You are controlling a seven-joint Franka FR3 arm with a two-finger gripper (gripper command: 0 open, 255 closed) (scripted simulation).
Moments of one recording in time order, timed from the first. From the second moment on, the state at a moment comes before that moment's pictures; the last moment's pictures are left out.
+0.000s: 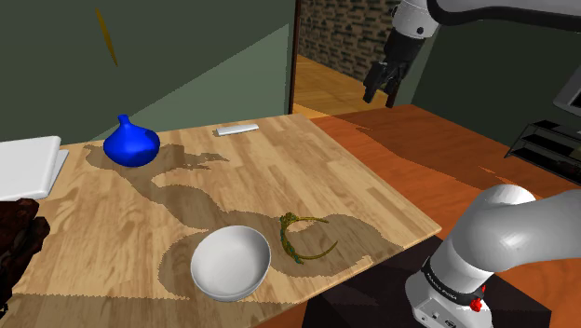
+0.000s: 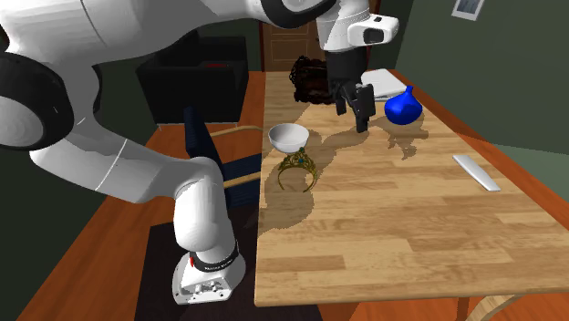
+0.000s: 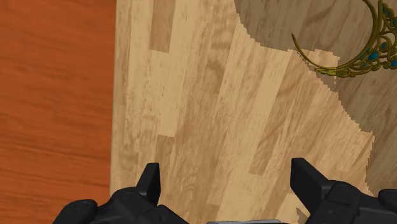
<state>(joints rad) -0.02 -0.79 0.01 -2.27 -0.05 1.72 0.00</state>
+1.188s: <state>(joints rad) 0.07 -0.78 0.34 -2.57 0.11 1.97 0.36</state>
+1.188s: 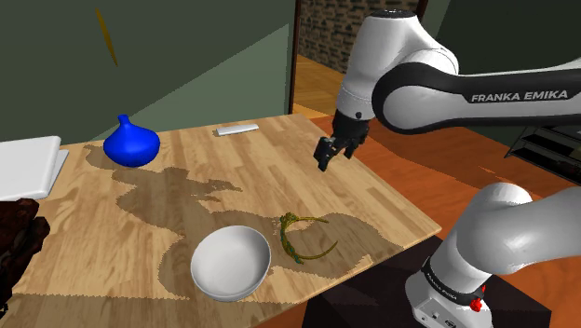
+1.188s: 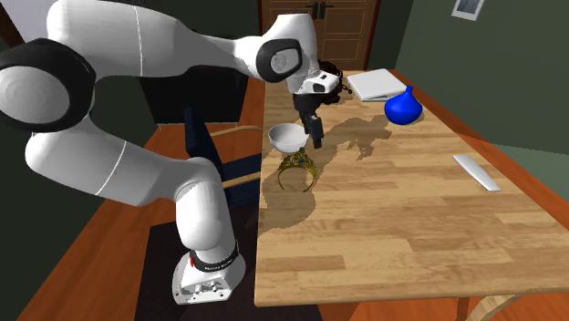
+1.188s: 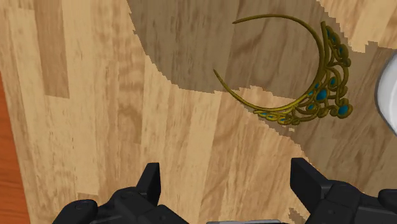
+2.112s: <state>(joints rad) 0.07 -0.46 0.70 -2.57 0.16 2.25 0.74</state>
